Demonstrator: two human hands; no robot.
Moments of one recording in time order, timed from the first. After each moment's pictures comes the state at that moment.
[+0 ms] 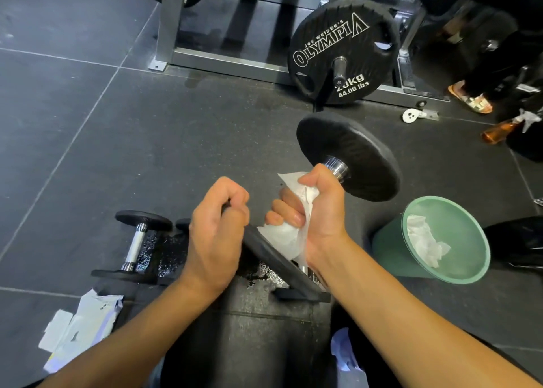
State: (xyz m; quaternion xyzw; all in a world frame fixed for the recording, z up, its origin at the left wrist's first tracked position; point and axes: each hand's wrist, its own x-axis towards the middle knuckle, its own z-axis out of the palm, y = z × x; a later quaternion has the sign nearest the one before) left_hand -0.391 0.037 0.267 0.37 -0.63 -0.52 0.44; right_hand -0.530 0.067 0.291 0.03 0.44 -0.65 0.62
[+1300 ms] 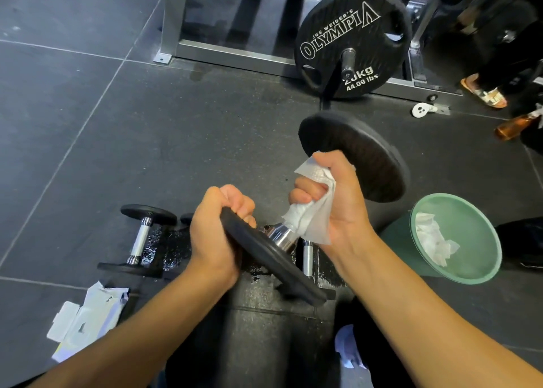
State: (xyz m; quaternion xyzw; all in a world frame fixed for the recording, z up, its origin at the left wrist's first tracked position) left_hand -0.401 0.035 0.263 0.43 -0.29 -0.74 0.42; right_hand -0.550 0.059 0.287 0.07 0.39 -0.70 0.59
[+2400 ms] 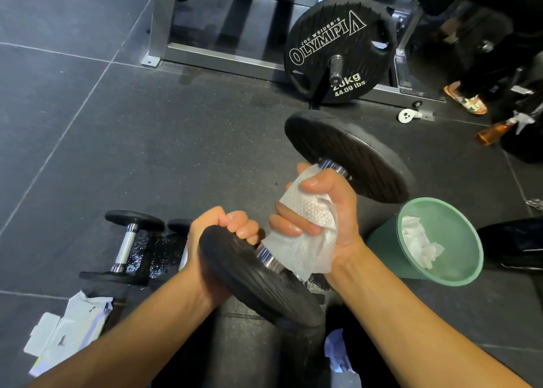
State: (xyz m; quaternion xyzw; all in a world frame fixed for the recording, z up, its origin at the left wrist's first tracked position) left_hand -0.403 0.034 0.241 0.41 -0.10 -0.87 0.27; right_hand -0.547 0.079 0.306 -0.05 0.19 -0.63 0.75
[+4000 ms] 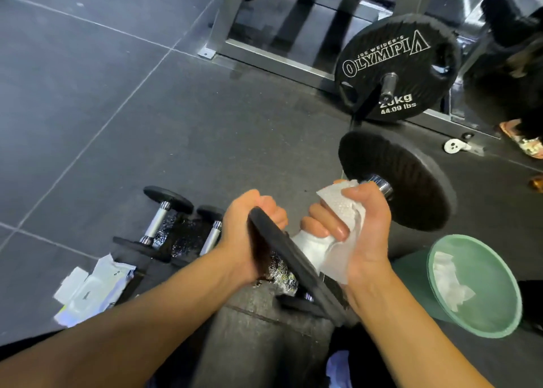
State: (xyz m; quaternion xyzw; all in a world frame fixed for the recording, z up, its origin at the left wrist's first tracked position) left_hand -0.409 0.025 0.260 0.49 -0.20 -0.76 0.37; right_hand -0.532 0.072 0.295 0.03 0.43 -0.66 0.62
